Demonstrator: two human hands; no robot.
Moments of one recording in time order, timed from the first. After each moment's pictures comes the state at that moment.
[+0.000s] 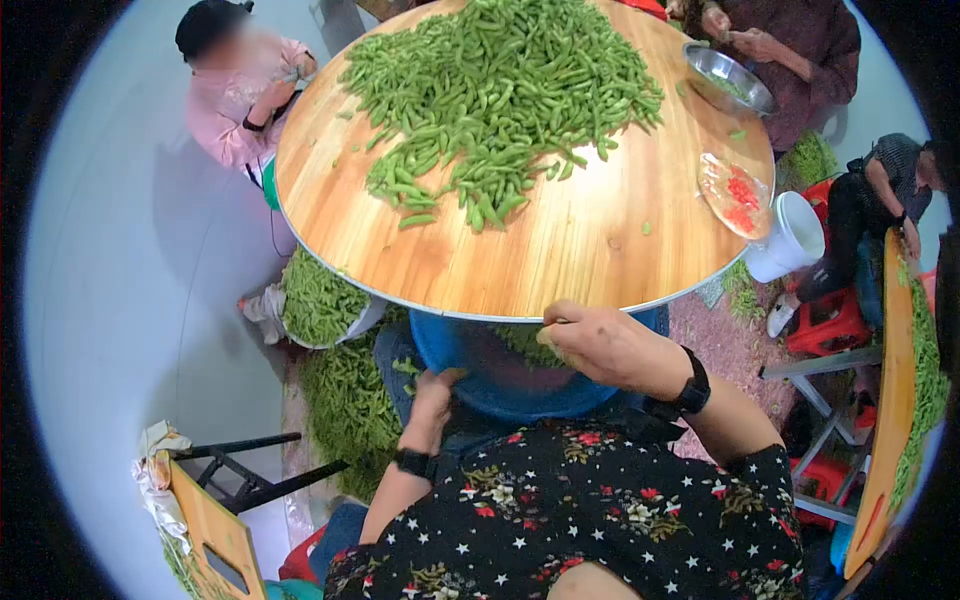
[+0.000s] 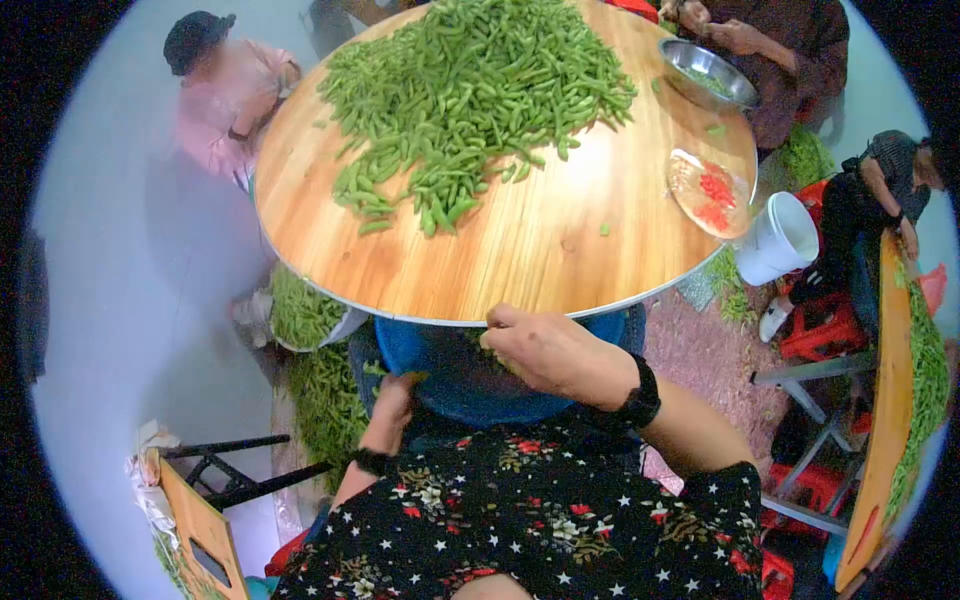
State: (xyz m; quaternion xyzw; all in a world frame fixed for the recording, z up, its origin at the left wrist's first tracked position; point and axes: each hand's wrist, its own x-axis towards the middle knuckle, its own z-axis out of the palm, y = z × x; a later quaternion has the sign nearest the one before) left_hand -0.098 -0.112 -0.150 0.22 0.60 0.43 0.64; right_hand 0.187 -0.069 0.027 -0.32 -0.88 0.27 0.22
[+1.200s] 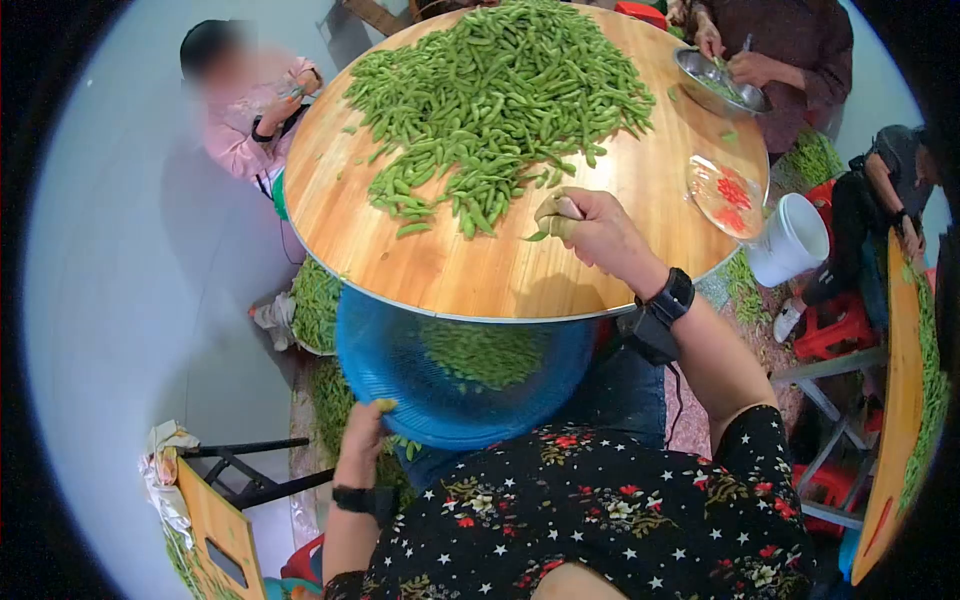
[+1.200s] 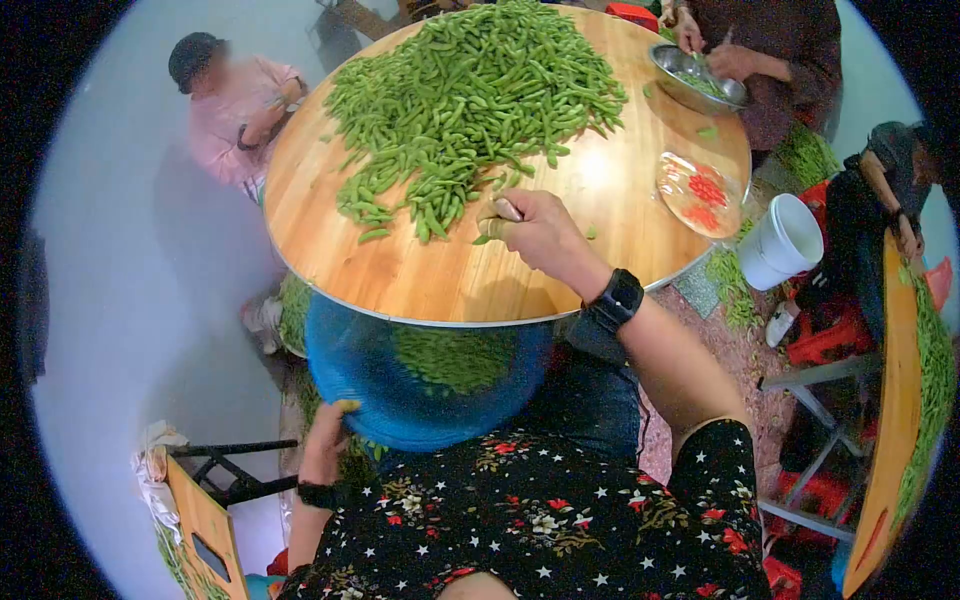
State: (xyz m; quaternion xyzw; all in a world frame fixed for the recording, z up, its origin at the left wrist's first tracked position) left_hand -0.176 -0.157 -0.067 0.22 0.67 0.41 0.58; right_hand 0.200 0.023 0.039 -0.41 -0.64 0.49 0.43
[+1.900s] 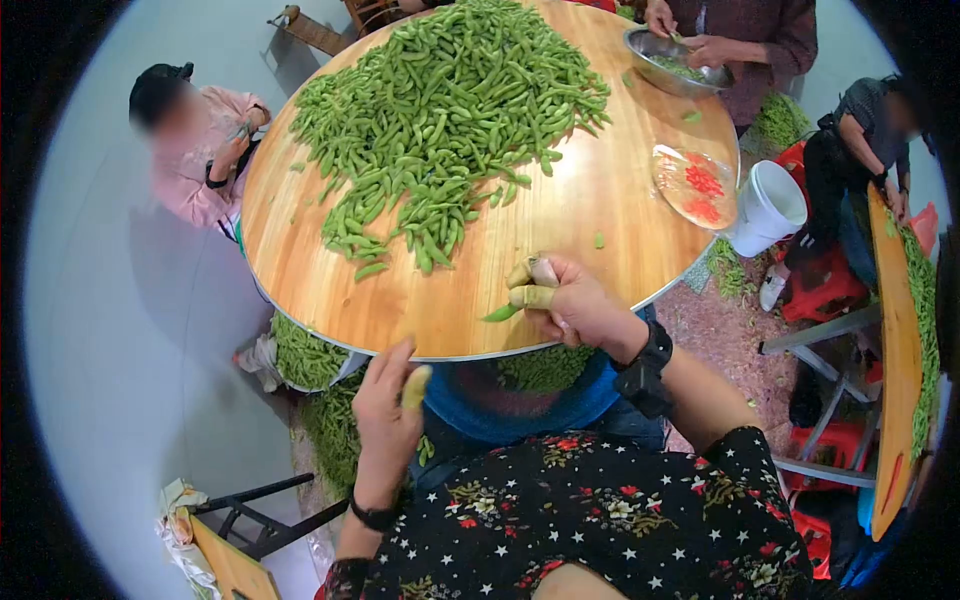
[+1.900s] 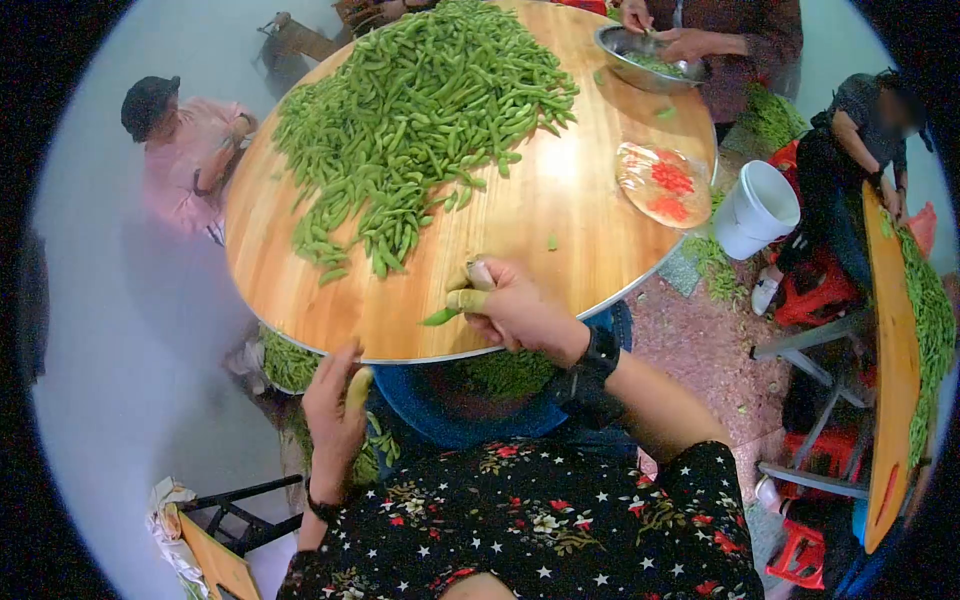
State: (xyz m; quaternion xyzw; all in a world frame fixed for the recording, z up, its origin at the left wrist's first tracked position) left_hand -0.043 -0.085 0.038 0.71 0.54 0.41 0.16; right_hand 0.202 -0.017 0.014 -0.39 -0.40 0.72 0.41
